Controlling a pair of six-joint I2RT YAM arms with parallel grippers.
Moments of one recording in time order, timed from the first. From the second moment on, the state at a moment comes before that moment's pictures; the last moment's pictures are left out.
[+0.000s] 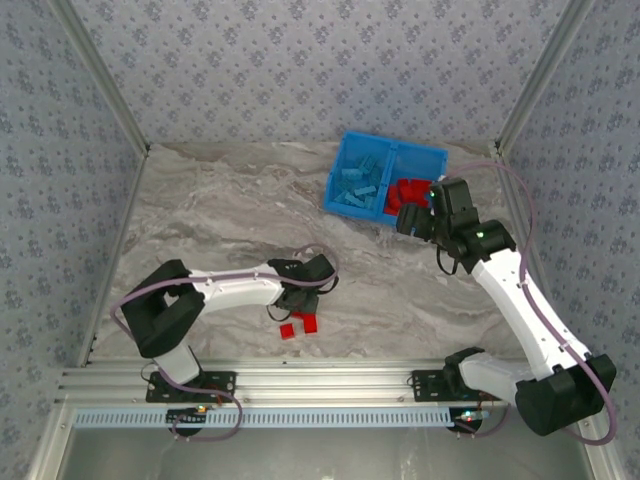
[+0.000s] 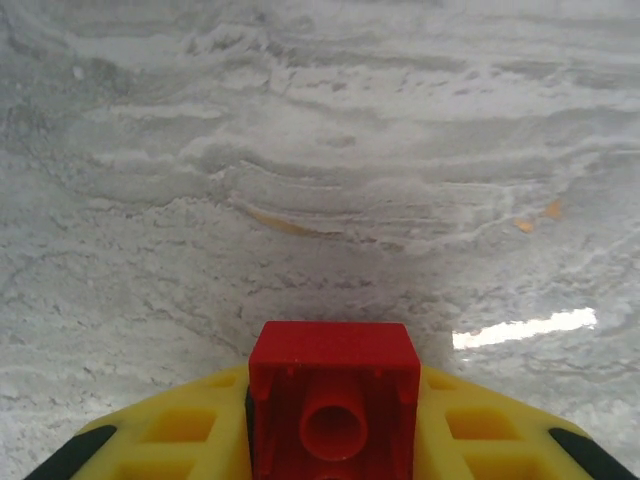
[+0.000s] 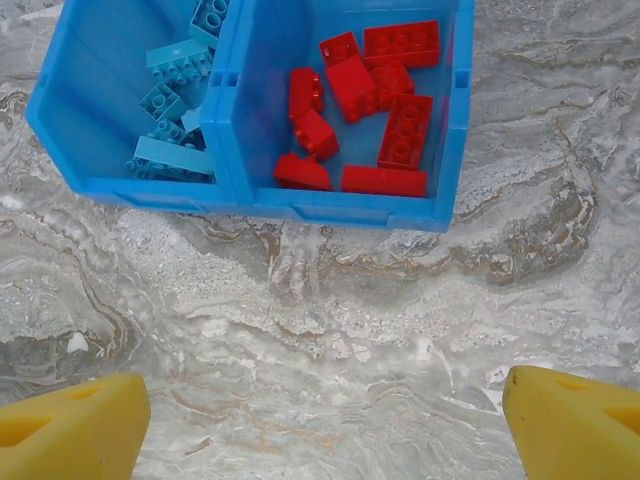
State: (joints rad) left arm -1.02 1.66 0.96 -0.63 -0.23 -0.76; right arm 0.34 1.12 1.13 -0.82 0.17 0.46
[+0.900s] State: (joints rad) left arm -0.96 2.36 2.33 -0.48 -0.27 -0.24; right arm 0.42 0.73 1.11 -0.94 0.37 0.60
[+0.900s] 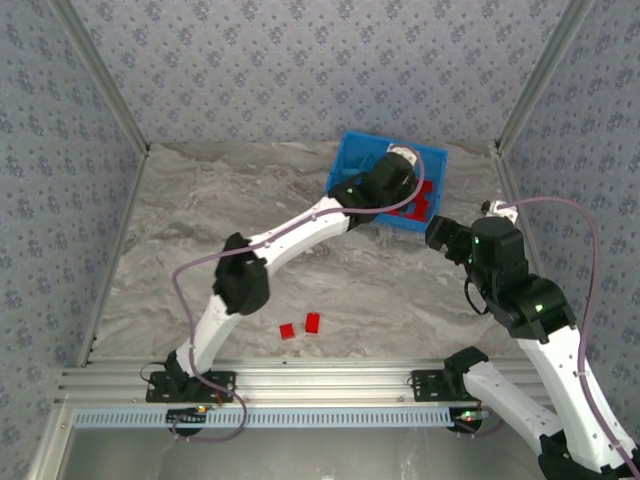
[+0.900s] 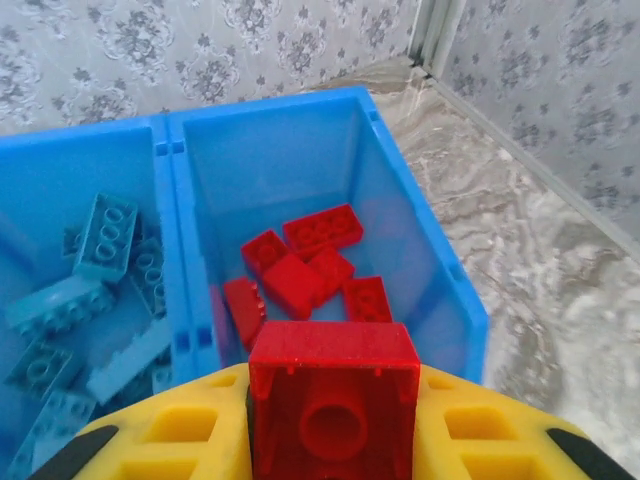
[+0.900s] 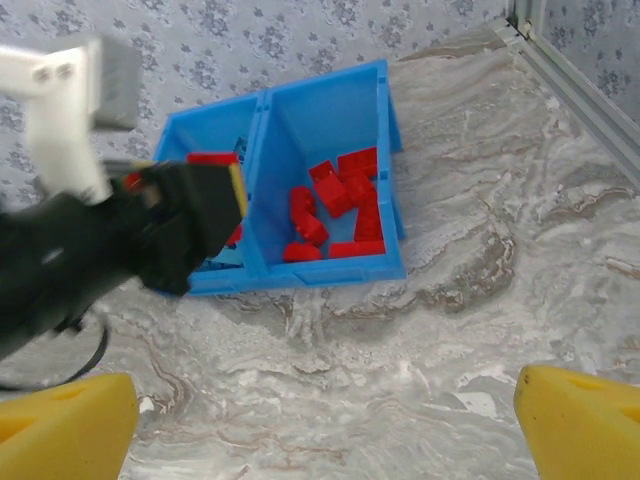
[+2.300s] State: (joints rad) left arm -0.92 1.56 1.70 -0.32 -0.09 -0.10; right arm 0.53 0.73 0.90 -0.91 -0.03 0.54
